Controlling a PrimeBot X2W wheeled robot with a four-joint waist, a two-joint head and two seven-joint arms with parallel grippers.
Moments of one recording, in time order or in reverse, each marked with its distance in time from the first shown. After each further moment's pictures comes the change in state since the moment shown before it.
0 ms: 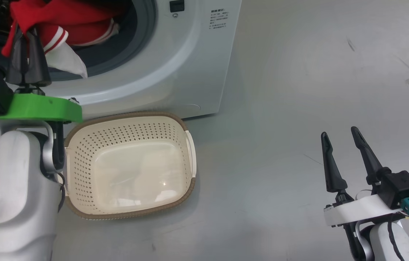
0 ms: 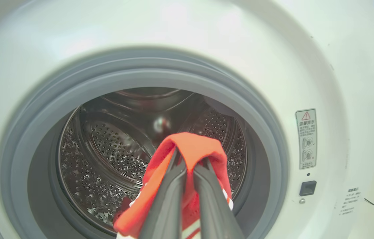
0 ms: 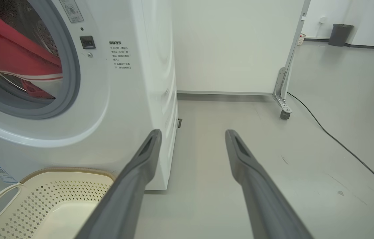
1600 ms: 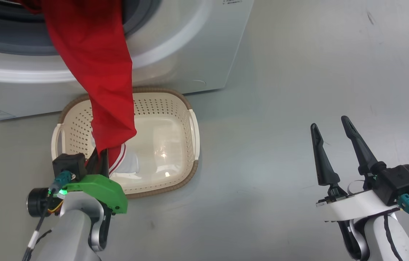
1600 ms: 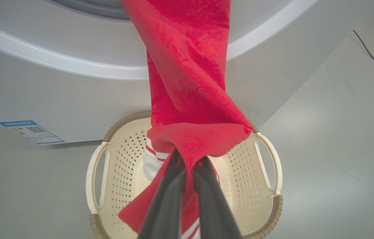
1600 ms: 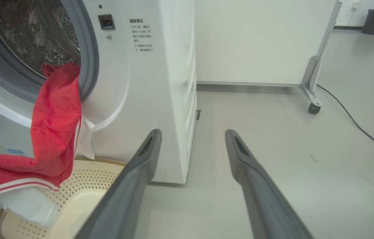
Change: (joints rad) left arm 0.307 -0.072 -0.133 0.177 -0.070 0.051 0.146; right arm -0.006 0.001 0.042 -0.064 0.001 0.021 0.000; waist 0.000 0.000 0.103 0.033
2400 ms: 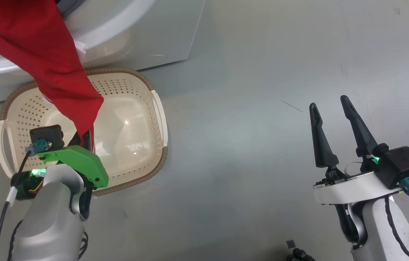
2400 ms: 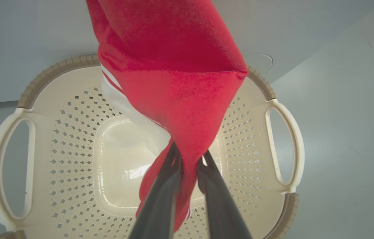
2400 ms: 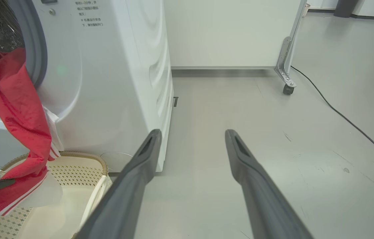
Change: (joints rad) left arm -0.260 0.004 0.072 0.369 -0.060 -0.034 0.050; right arm -0.092 0.013 0.006 0.014 0.032 0.007 0.000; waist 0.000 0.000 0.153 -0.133
